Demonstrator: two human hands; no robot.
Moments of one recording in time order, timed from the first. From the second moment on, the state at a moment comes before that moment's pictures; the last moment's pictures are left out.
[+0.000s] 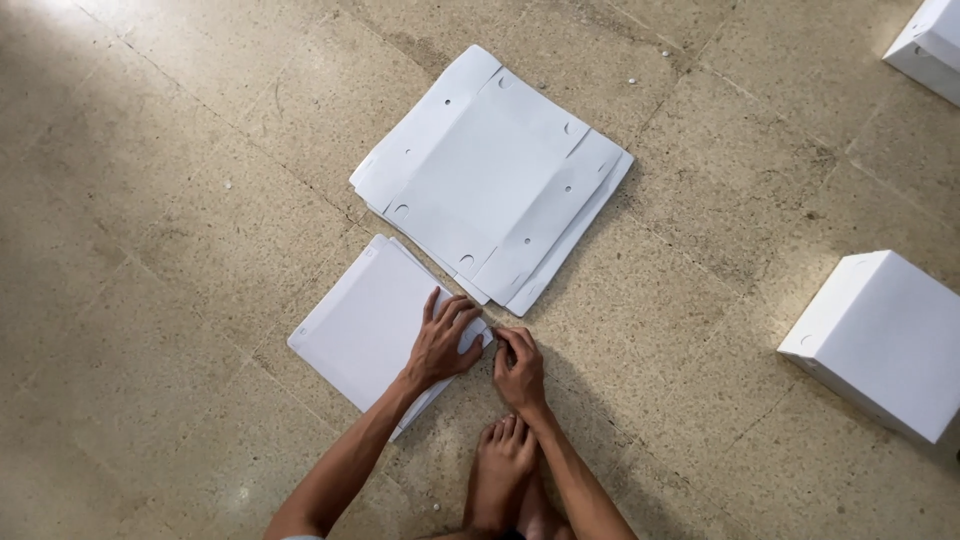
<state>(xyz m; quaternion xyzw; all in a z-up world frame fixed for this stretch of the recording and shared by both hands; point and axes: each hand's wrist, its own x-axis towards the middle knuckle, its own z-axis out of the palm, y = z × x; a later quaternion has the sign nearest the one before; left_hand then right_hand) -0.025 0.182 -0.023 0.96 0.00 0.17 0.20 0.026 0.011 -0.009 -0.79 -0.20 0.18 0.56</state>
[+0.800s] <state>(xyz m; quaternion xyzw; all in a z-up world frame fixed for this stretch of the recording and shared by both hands) -0.025 0.181 -0.032 0.96 0.00 0.18 0.22 0.026 0.008 -0.015 -0.79 -0.23 0.15 0.55</state>
